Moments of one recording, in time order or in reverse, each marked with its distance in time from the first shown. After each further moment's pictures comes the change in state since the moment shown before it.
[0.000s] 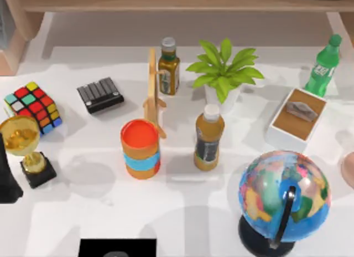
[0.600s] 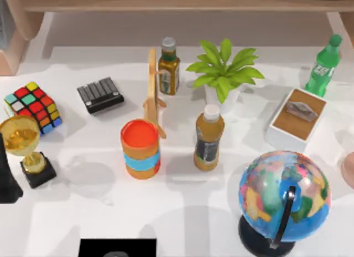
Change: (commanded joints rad) left arm 0.000 0.000 0.000 0.000 0.000 0.000; right arm 0.062 -0.087 -0.191 0.103 -0.059 0.004
